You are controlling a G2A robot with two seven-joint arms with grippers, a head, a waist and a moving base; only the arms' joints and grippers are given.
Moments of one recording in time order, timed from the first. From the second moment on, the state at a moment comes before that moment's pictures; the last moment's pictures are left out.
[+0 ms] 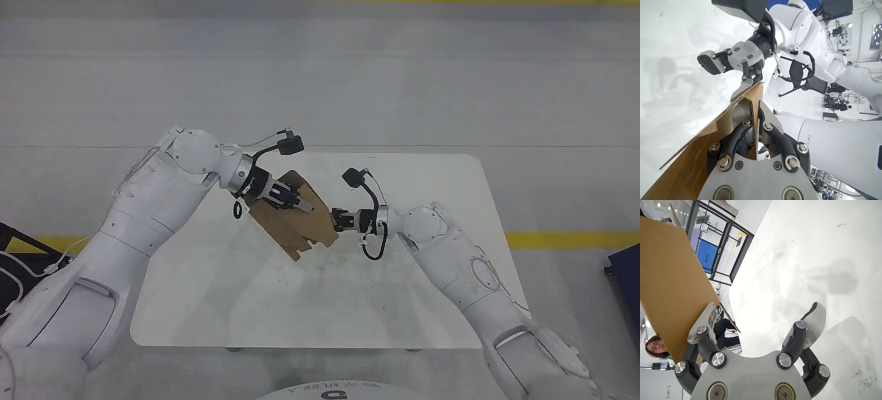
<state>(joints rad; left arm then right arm) 0.60 -1.20 -0.71 -1.08 -0.22 -0.35 -1.40 -1.09 -1.23 1.01 -1.13 -0.08 -0.47 0.89</state>
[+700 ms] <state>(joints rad) 0.63 -1.18 -0.82 -1.04 -0.39 -0.38 -1.38 -1.08 -1.23 1.05 -1.09 0.06 -0.51 0.88</state>
